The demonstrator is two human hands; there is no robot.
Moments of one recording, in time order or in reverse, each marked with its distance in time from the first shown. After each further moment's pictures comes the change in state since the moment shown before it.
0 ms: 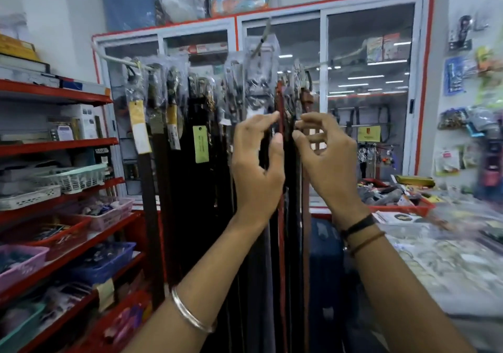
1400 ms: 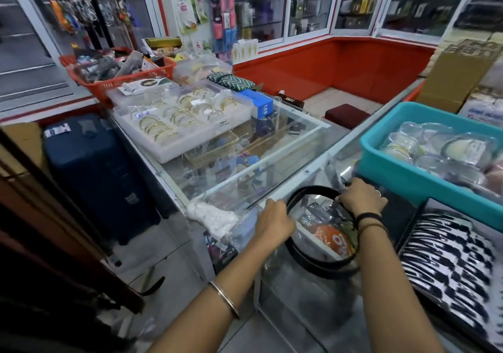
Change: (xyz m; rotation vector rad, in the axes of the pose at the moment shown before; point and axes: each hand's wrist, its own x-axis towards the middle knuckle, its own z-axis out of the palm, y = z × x) left_hand -0.415 0.176 0.249 -0.065 -1.684 -0.617; right_hand -0.310 0.129 -0.489 -1.422 -0.047 1.563
